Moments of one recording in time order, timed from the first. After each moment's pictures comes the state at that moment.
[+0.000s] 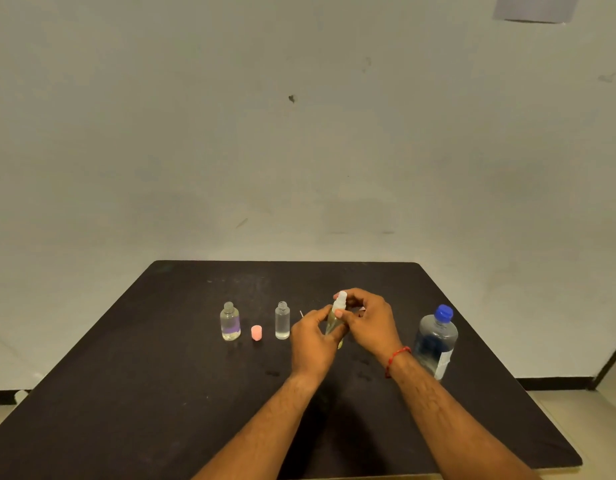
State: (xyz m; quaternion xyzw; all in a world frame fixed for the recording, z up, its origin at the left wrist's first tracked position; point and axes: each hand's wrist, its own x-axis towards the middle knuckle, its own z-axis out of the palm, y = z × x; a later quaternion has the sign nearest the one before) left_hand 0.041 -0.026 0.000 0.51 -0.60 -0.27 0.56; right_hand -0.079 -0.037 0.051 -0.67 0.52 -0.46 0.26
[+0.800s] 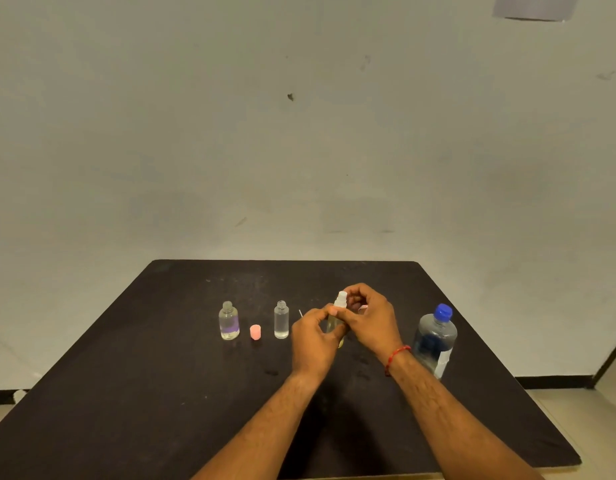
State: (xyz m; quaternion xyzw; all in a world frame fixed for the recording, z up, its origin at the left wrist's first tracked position) left_hand 0.038 -0.030 -0.004 0.52 -0.59 -0.25 0.57; right_hand -0.079 -0.037 0.051 -0.64 0.51 -0.50 0.27
